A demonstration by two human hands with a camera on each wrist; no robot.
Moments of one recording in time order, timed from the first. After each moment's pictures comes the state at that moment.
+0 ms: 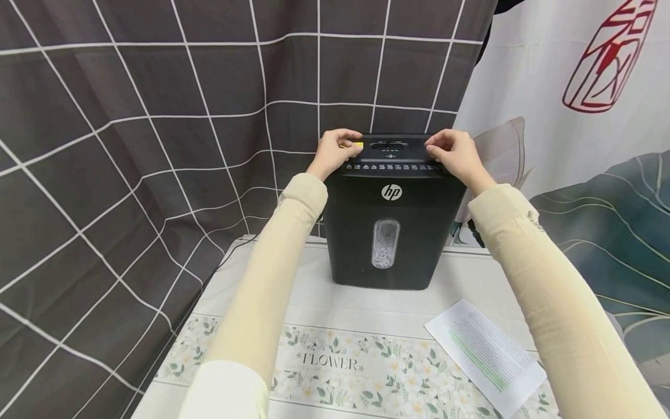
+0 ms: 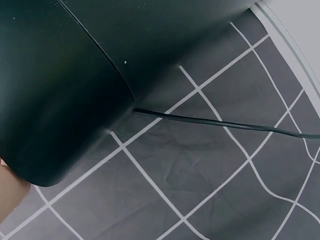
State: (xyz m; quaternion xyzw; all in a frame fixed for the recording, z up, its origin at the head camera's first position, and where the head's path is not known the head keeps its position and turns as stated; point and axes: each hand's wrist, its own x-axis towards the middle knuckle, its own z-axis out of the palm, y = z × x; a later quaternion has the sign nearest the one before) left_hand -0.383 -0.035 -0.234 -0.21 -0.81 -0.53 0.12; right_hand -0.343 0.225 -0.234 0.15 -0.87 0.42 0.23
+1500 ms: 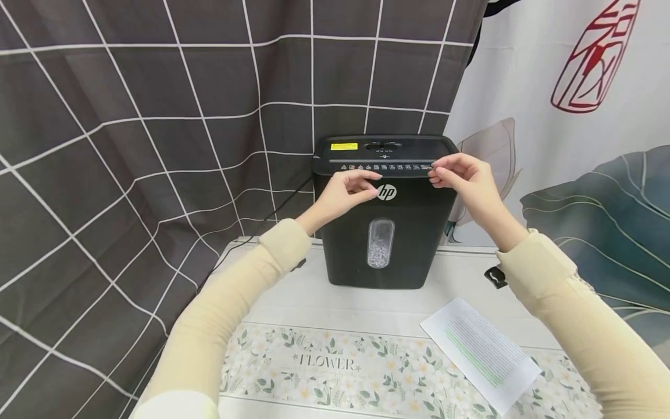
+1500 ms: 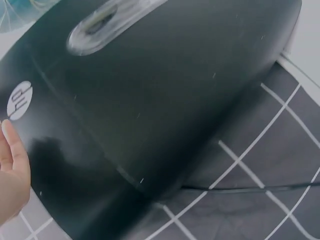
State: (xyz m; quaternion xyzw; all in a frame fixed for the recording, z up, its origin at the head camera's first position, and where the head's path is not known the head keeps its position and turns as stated) left_hand -0.314 -0.025 -0.279 -0.37 -0.75 -0.54 0.05; right_hand -0.265 0.228 -0.254 0.26 -0.67 0.68 0.16
